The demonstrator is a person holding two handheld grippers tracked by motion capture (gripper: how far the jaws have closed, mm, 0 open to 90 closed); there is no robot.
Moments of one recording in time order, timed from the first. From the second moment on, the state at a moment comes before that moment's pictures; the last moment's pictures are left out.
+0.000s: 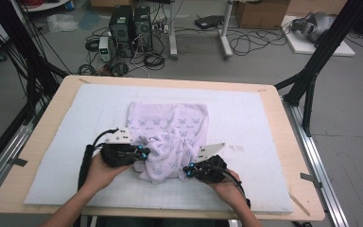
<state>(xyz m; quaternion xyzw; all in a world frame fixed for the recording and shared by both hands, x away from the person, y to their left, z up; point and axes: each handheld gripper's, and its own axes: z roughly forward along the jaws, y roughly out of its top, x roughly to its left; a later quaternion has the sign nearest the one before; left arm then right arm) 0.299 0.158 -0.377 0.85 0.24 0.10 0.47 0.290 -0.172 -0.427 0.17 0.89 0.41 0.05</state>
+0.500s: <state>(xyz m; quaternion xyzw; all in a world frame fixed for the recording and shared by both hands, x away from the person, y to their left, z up) 0.318 0.207 -0.335 0.81 0.29 0.17 0.49 0.306 -0.208 -0.362 0.20 0.87 0.43 0.13</state>
